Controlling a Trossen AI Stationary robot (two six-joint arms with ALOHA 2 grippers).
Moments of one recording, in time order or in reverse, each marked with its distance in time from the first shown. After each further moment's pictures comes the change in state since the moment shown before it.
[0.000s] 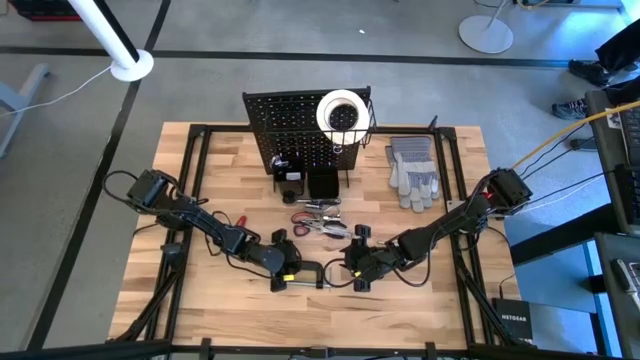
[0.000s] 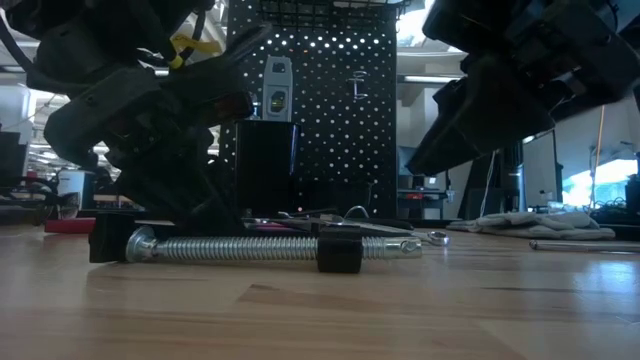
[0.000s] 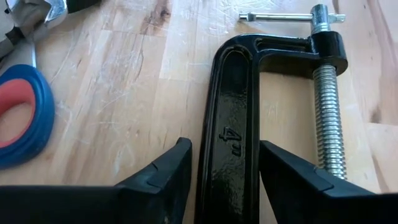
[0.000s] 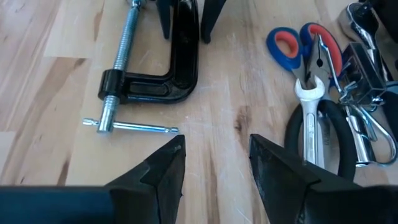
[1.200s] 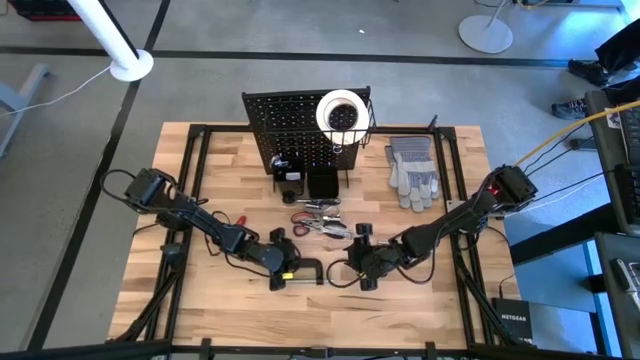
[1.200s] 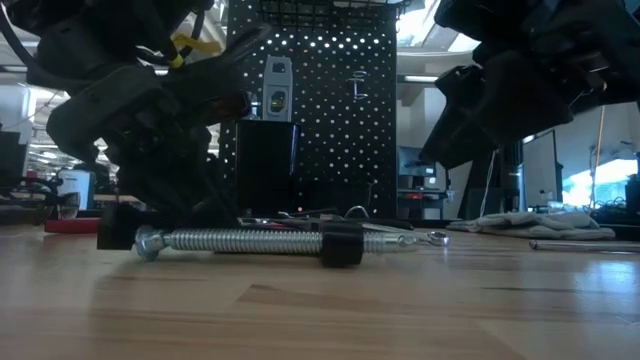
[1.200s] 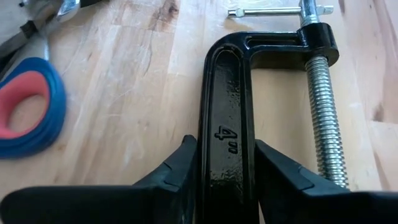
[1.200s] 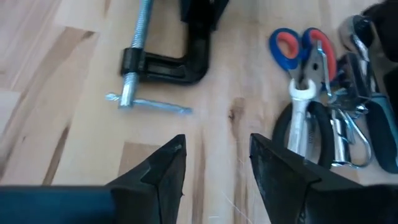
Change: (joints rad) left arm -0.004 -0.058 -0.003 -0.019 -0.007 -0.015; right arm 0.000 -0.056 0.000 -0.088 -0.026 -0.121
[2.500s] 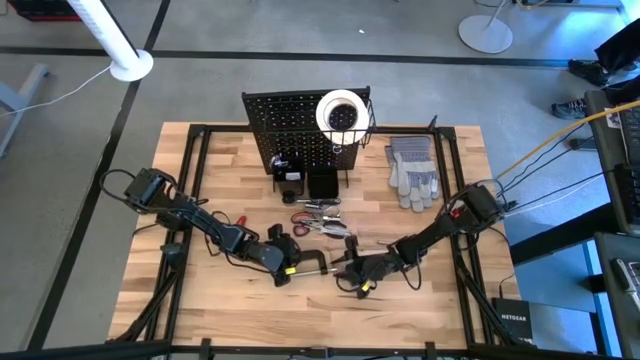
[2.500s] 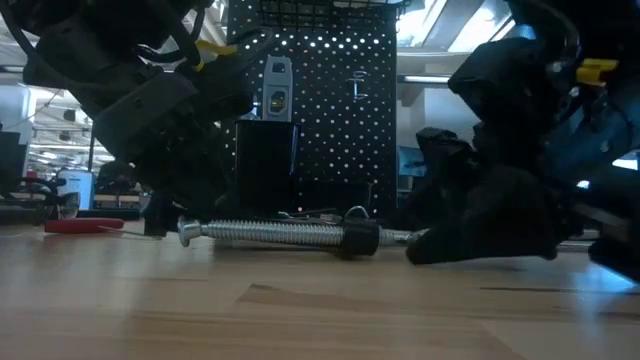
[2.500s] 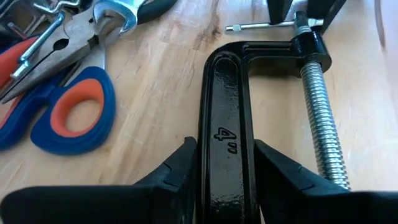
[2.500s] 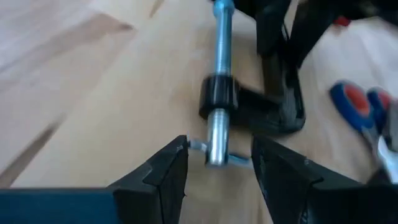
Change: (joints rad) left arm 0.003 -0.003 0.002 0.023 -0.128 -0.065; right arm 0.000 0.329 -0.218 0.873 -0.026 -0.351
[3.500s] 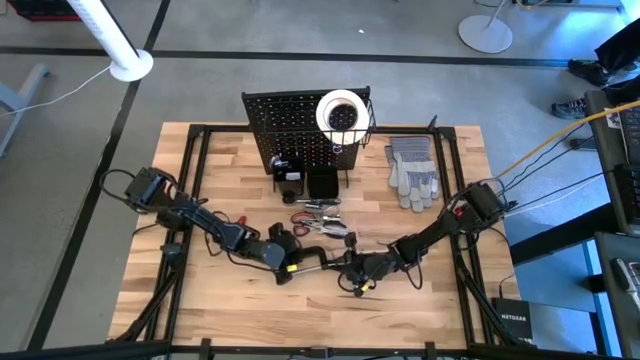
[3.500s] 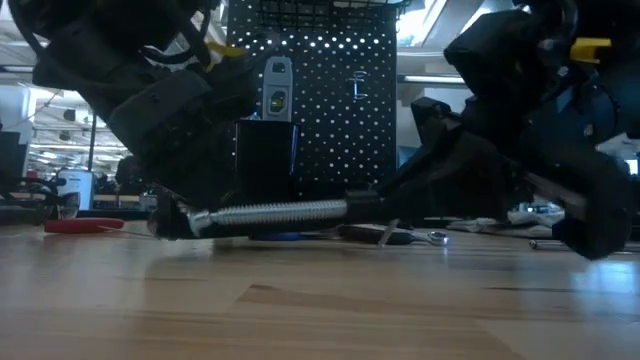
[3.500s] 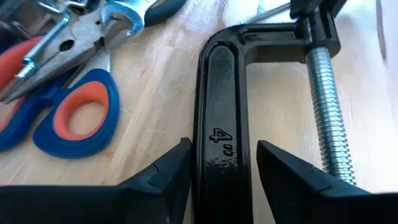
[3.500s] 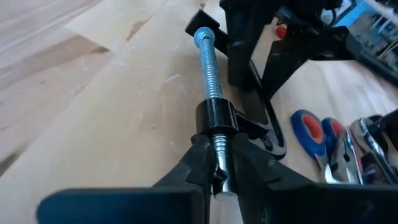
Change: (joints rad) left arm 0.017 -0.001 0.002 0.001 0.035 -0.025; right arm -0.001 -0.034 0.009 0.013 0.070 -0.099
